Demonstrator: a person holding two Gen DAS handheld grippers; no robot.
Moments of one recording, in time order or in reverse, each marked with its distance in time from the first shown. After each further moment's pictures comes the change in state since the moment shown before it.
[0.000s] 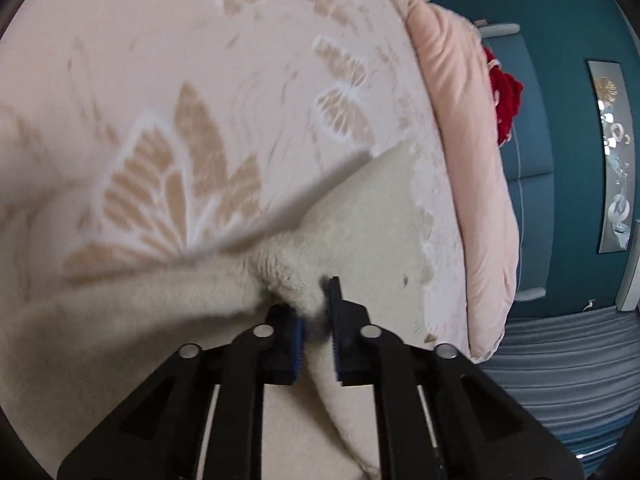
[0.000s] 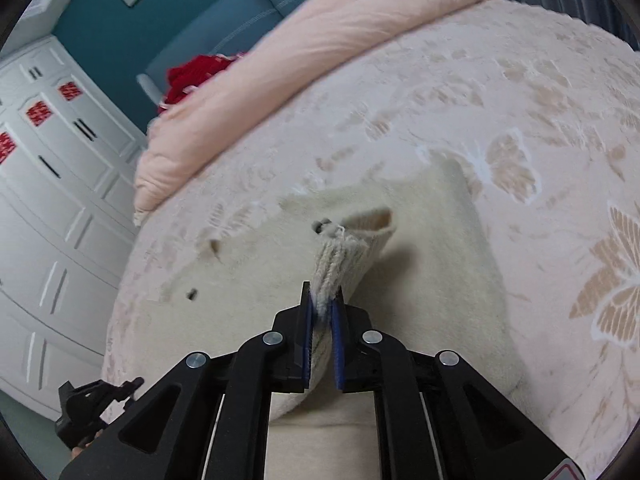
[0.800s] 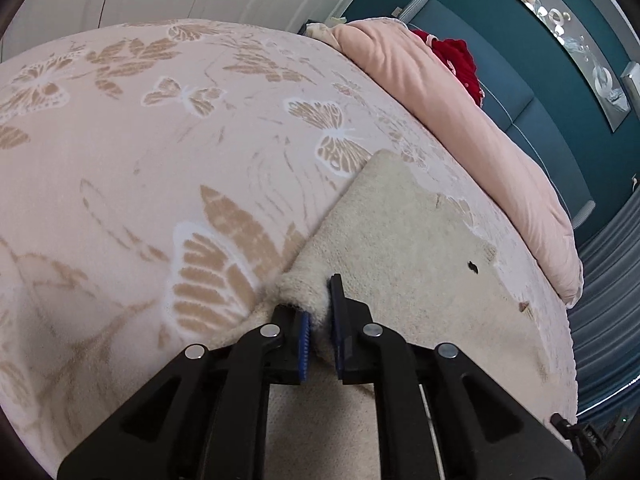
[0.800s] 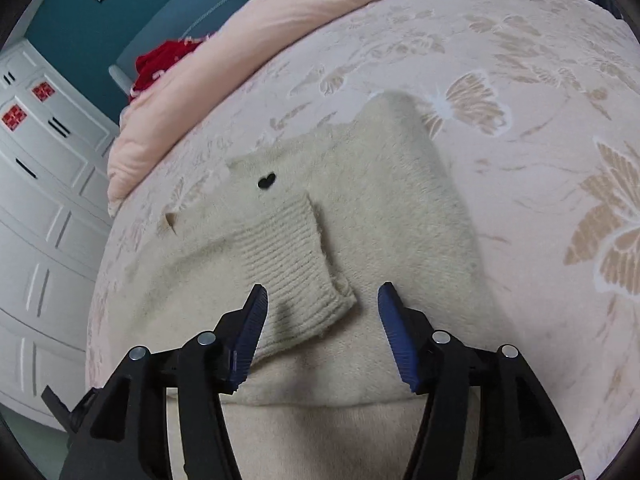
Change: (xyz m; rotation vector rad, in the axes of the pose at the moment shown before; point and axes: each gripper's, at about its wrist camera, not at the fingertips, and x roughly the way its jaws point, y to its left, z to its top) left arm 0.005 0.020 -0.019 0.450 -0.199 0.141; right arm 0.045 -0.042 -0.034 0.059 0.154 -0.135
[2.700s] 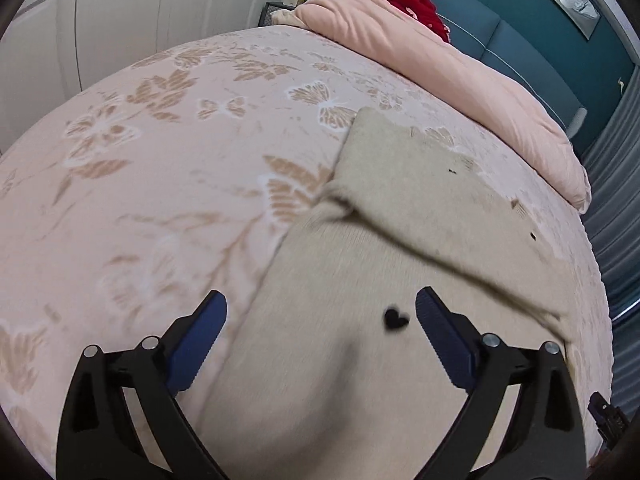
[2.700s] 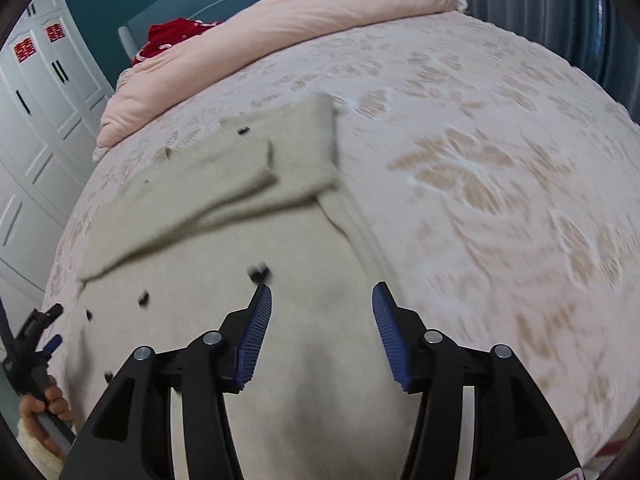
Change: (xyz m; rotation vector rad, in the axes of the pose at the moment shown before) left arm -0.118 0.017 -0.028 0.269 0.153 0.069; right arm -0.178 -0.058 -0.125 -0.134 -0.034 -0.193
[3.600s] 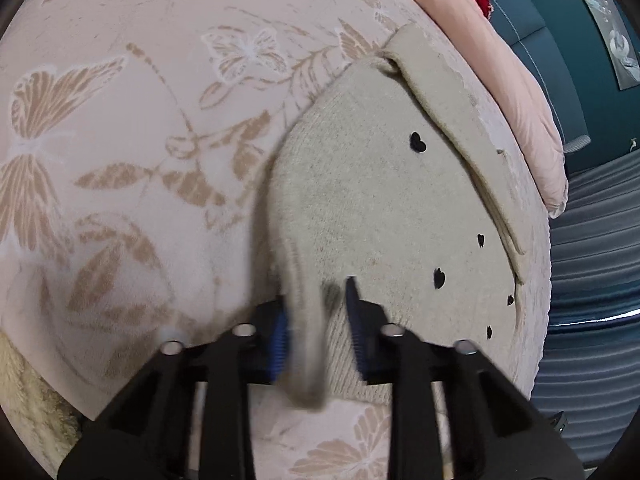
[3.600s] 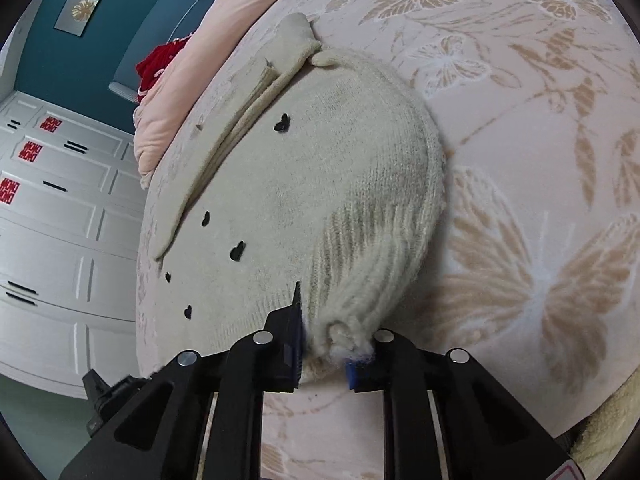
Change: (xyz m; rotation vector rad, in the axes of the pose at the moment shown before) left arm -0.041 0.039 -0.087 -0.285 0.318 -0.140; right arm -0.004 -0.007 -0.100 0.349 0.135 0.336
